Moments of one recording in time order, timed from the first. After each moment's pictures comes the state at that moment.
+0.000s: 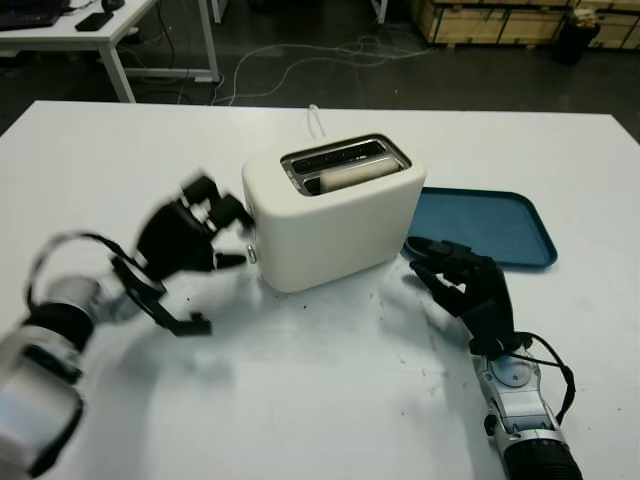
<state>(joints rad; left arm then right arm) -0.67 0.53 -0.63 1.19 0.92 -0.85 0.97 -0.11 -0.20 -0.07 0.43 -0.12 -0.42 0.01</state>
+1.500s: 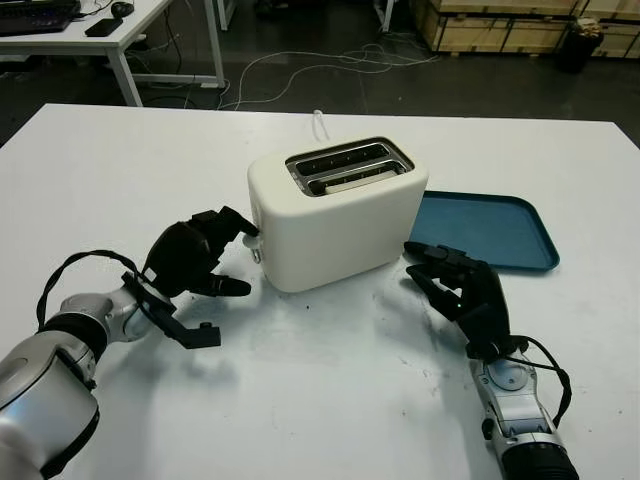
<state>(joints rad) -0.75 0.57 -0.85 1.21 0.81 -0.82 0.96 -0.11 -0.19 -0.06 0.43 -0.13 -0.42 0.01</state>
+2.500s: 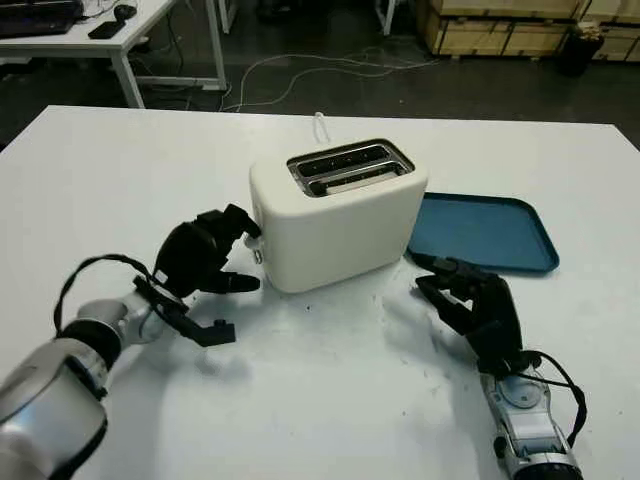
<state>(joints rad) -0.68 0.48 -0.82 1.21 0.65 -0.71 0.95 -0.03 -0.22 -0.07 0.36 -0.14 -0.42 0.00</state>
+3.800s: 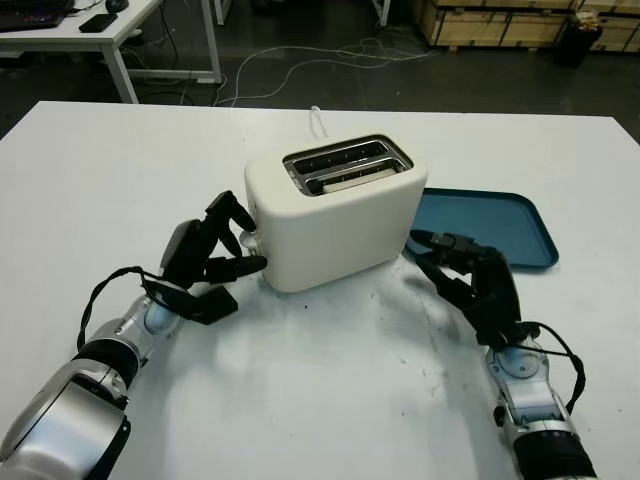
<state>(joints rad) -0.62 0.46 -0.41 1.12 0.28 -0.98 0.38 -0.18 -0.28 -0.06 0.42 -0.15 -0.45 0.02</state>
